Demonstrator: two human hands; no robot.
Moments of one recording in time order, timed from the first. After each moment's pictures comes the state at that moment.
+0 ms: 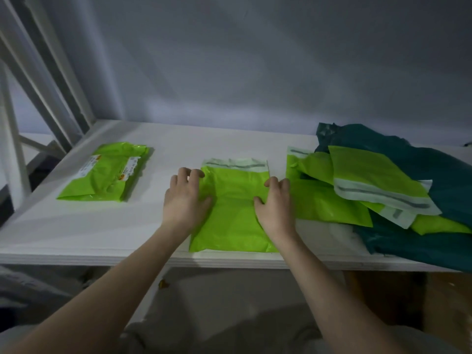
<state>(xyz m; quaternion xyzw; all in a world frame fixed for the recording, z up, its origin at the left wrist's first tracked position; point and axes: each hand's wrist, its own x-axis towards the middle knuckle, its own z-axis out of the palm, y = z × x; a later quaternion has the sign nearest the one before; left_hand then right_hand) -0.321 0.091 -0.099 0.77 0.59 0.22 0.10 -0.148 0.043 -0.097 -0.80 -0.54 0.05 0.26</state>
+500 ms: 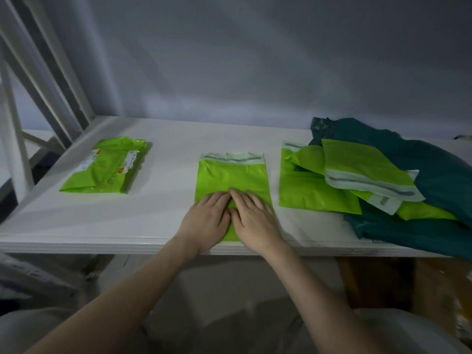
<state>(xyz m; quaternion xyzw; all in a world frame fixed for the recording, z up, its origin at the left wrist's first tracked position) -0.303 0.048 -0.123 0.88 0.44 0.14 0.13 -0.168 0.007 -0.116 -0.69 -0.71 0.07 0.13</state>
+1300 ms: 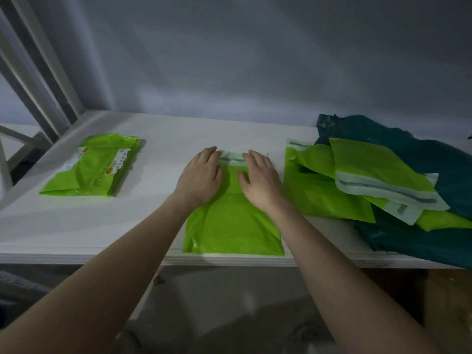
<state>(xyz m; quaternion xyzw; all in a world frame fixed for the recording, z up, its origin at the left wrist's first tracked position) -0.286 0.130 -0.099 0.84 0.49 0.20 0.11 -0.136 0.091 -0.096 -0.70 -0.69 0.03 0.15</state>
